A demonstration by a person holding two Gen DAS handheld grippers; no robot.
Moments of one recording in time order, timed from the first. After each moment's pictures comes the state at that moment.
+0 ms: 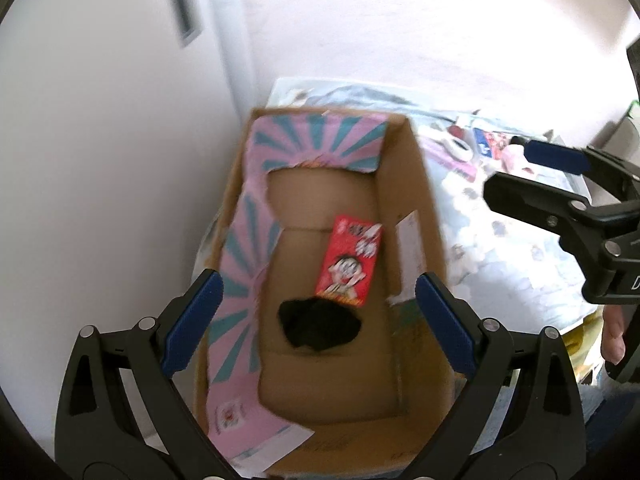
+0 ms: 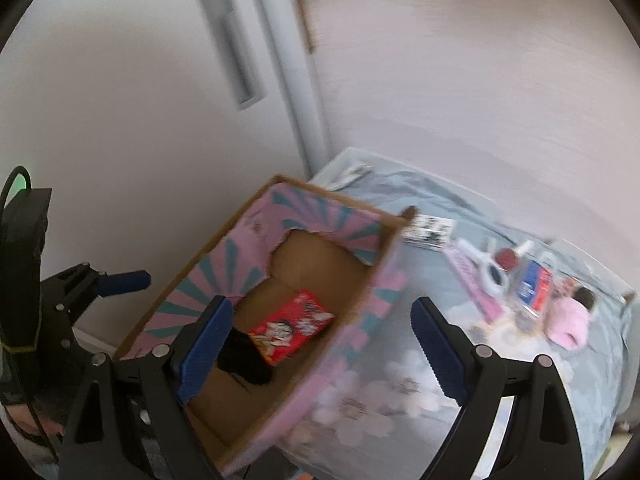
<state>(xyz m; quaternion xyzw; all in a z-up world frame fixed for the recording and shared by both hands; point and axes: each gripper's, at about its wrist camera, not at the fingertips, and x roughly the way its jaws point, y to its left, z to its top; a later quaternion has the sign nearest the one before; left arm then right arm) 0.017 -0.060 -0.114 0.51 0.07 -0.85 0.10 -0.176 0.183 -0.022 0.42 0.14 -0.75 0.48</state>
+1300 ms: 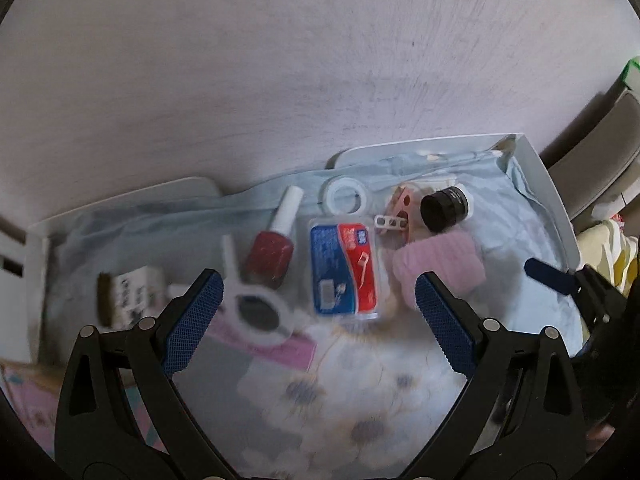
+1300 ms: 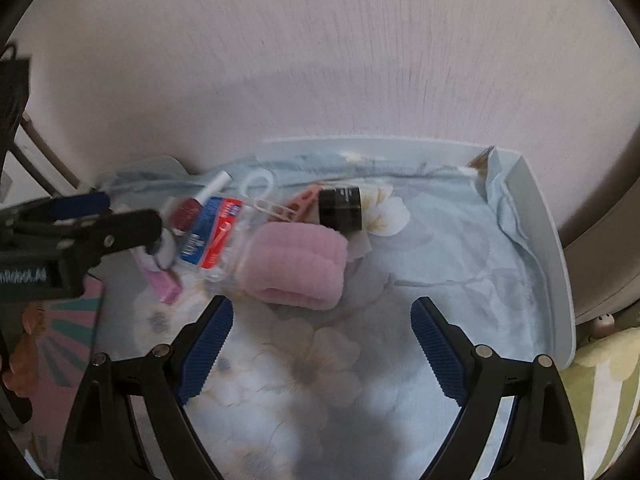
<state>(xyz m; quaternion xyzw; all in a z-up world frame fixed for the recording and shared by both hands) -0.273 0.121 -0.195 0.54 0.04 -0.84 -0.04 -0.378 0.342 -0.138 0.51 0.08 -0.82 0.26</state>
